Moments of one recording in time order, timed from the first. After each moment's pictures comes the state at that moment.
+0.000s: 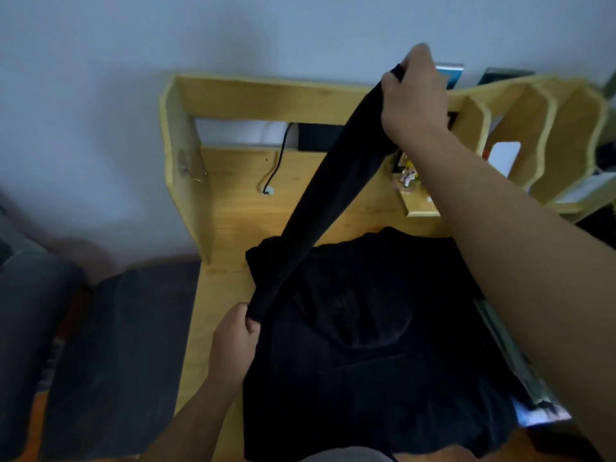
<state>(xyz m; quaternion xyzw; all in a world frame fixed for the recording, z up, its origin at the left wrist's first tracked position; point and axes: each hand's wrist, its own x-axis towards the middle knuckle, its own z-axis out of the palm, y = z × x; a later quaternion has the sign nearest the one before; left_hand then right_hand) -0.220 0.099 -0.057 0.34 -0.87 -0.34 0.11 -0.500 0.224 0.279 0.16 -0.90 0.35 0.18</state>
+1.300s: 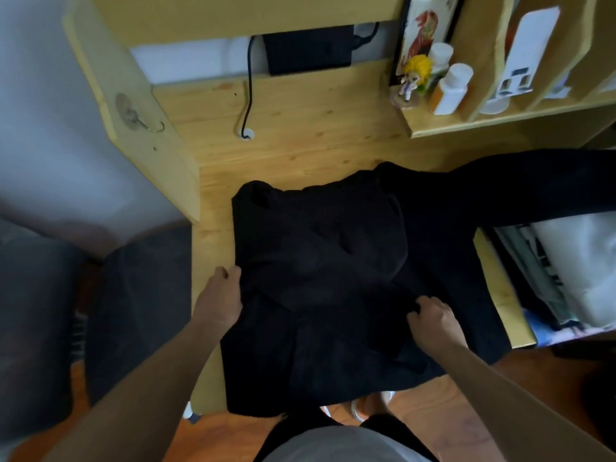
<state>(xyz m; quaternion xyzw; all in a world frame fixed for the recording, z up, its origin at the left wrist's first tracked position) -0.229 0.051 -0.081 0.23 -0.95 -0.12 -0.17 -0.316 0.443 -0.073 -0.02 -0.96 0.15 -0.25</state>
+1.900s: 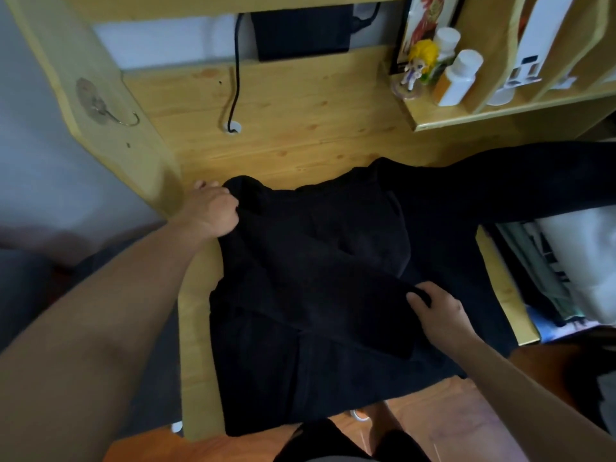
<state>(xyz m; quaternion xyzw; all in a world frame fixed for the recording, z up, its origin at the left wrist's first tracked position) -0.397 -0.024 -0.041 0.05 -0.97 0.09 -0.20 -0.329 0.424 -0.046 -0.07 -0.92 0.29 -0.24</state>
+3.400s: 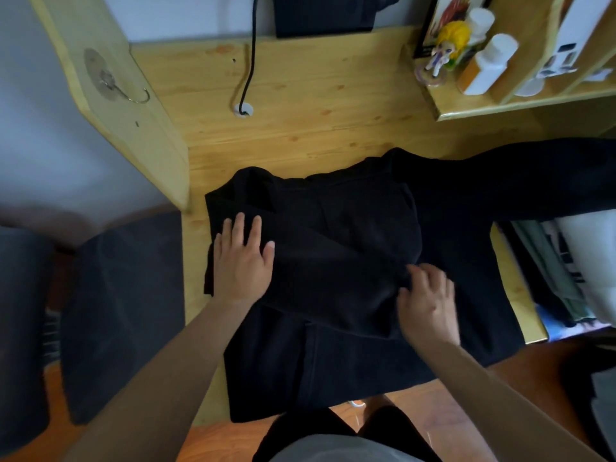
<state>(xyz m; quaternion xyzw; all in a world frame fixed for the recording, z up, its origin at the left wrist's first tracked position) -0.283 0.056 -0.102 0.19 -0.97 -0.12 -0.04 -0.308 0.380 -0.062 0.05 -0.99 0.15 -0.05</state>
